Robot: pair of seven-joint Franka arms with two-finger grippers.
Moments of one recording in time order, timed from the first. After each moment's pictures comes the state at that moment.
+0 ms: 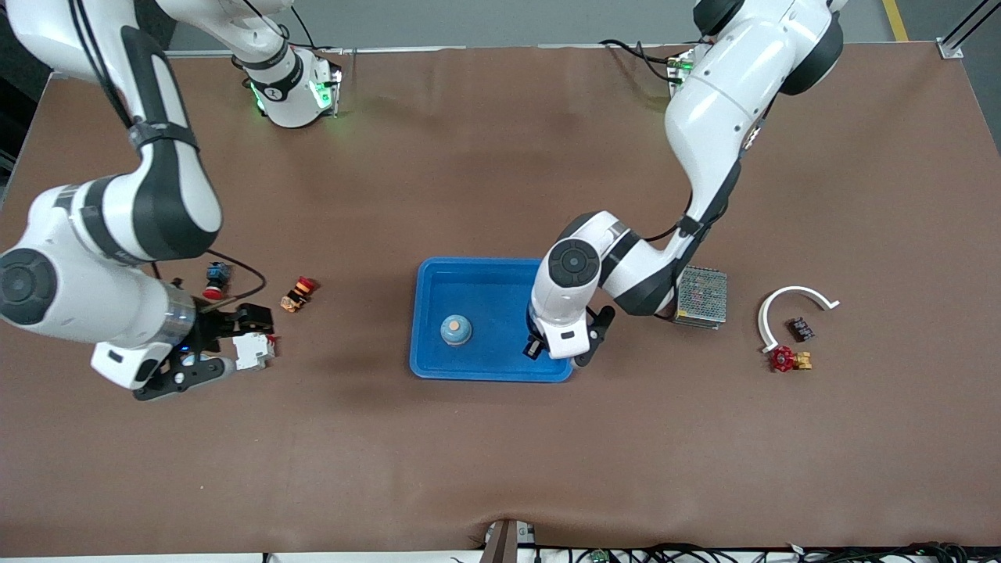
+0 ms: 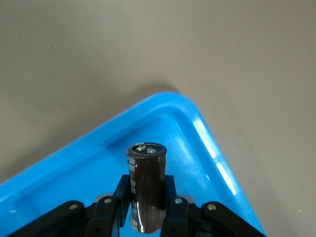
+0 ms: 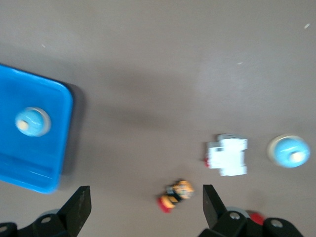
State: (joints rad) left arm -0.38 0.85 -0.33 -1.31 0.30 2.21 -1.75; right arm 0.16 0.50 0.01 -1.35 0.10 1.77 -0.05
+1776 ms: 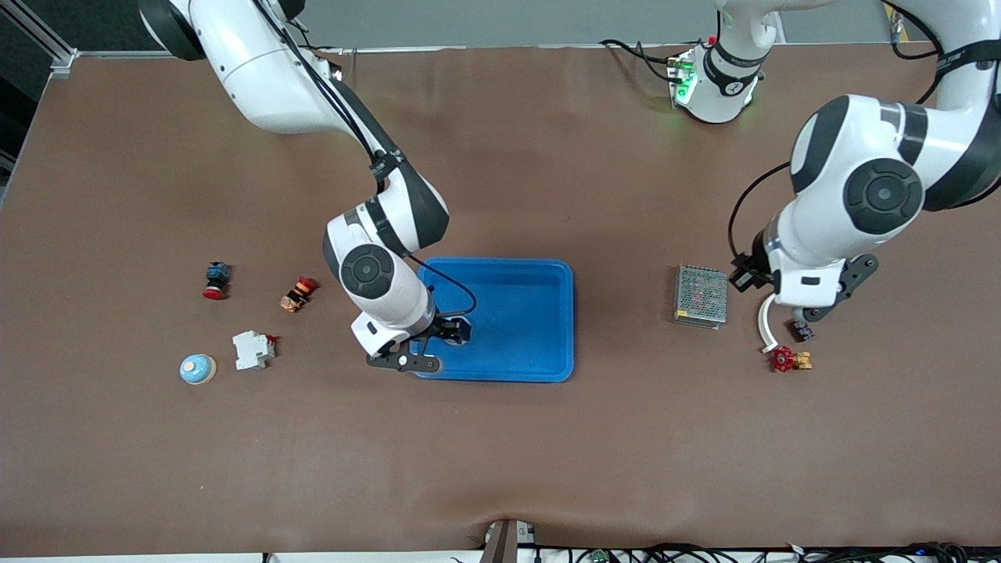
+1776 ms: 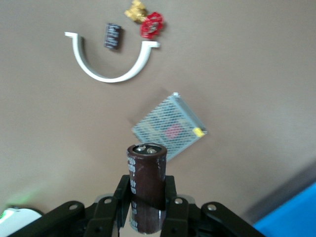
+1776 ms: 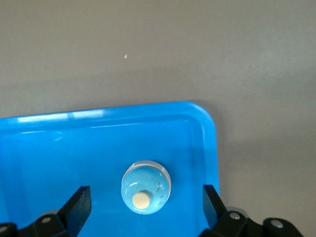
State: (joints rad) left arm 0.08 0.21 -0.33 -1.75 0.11 1.75 -0.97; right arm 0.53 0.75 0.01 -1.38 0.10 2.19 0.61
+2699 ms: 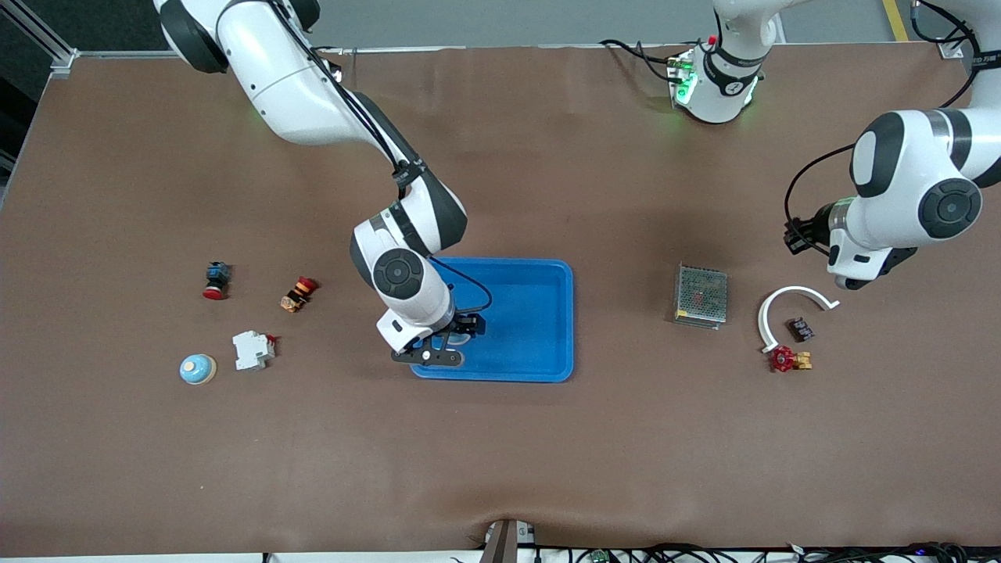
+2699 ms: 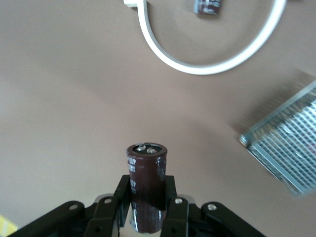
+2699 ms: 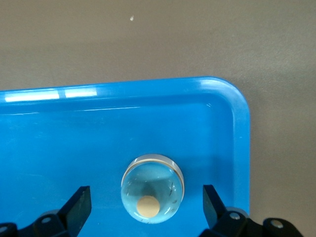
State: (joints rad) left arm 0.36 0.10 -0.32 -2.20 0.14 1.97 -0.61; right arm 0.57 0.82 0.01 -1.38 0.10 2.24 0.61
